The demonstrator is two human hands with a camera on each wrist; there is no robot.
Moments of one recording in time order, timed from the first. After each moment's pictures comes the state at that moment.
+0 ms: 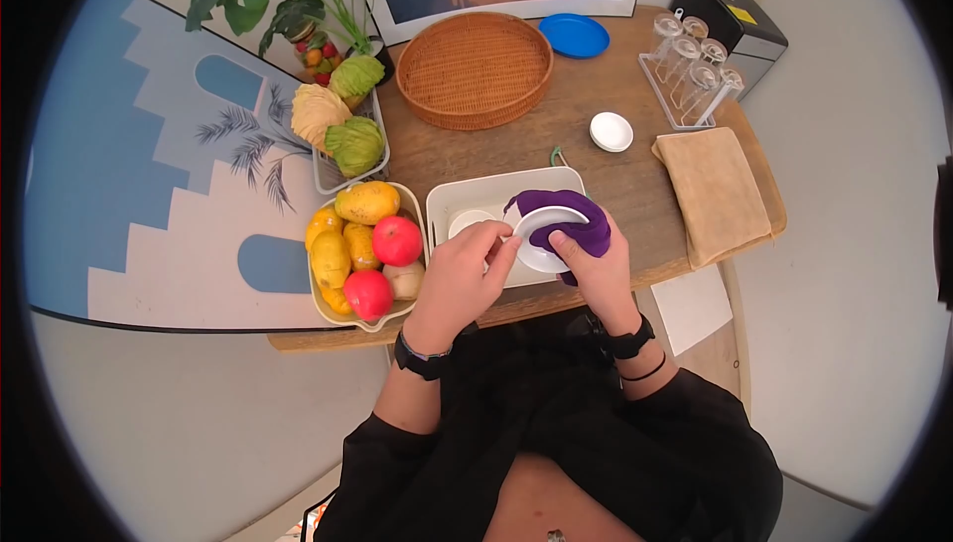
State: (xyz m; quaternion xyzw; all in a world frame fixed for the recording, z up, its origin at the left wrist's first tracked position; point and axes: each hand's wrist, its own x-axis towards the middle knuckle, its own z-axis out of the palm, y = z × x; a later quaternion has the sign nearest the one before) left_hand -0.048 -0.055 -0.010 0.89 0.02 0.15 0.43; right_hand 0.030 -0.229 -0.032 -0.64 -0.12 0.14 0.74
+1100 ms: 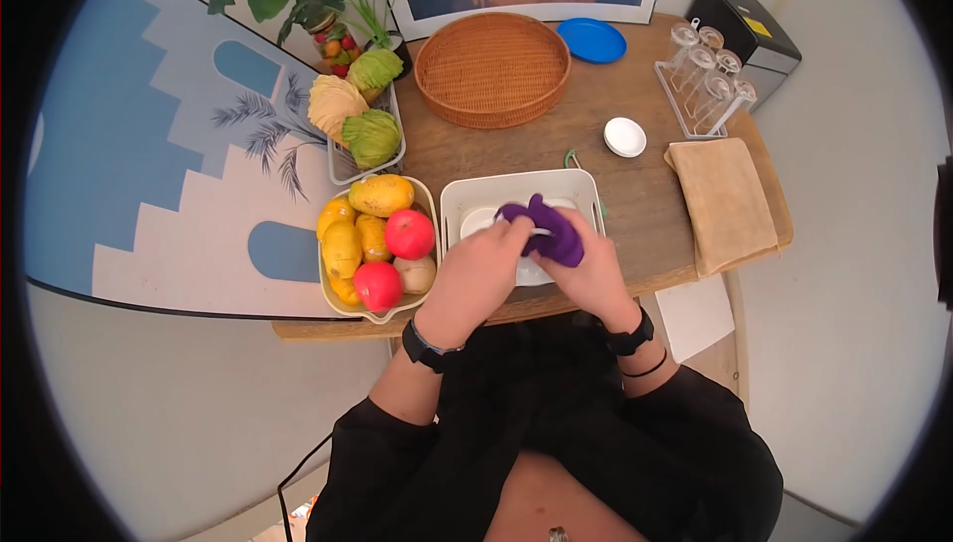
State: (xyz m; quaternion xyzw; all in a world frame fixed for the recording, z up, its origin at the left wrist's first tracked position) left_hand -0.049 -0.054 -0.005 0.98 -0.05 0.07 0.19; right_hand 0.030 -0.217 -0.032 -0.76 -0.28 0.10 0.57
